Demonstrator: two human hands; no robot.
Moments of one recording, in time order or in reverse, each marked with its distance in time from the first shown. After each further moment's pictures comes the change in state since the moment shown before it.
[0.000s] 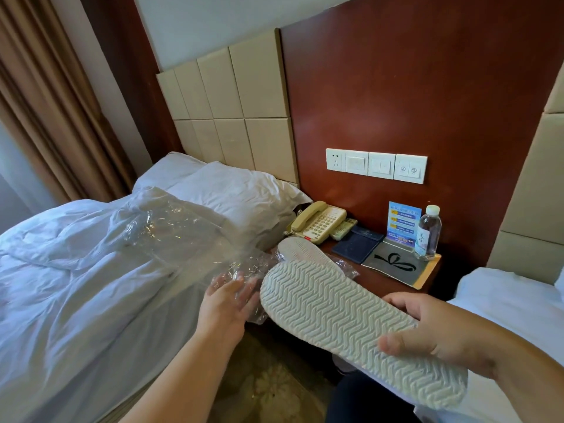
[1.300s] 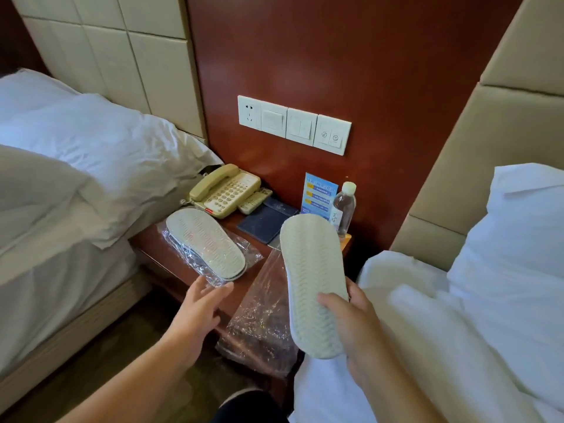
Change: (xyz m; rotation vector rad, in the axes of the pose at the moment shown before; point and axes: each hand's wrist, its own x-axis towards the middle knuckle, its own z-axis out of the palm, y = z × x) left_hand 0.090 -0.185 0.072 0.632 -0.304 -0.113; right_hand 0.083 0.114 -0.066 0.478 0.790 0.090
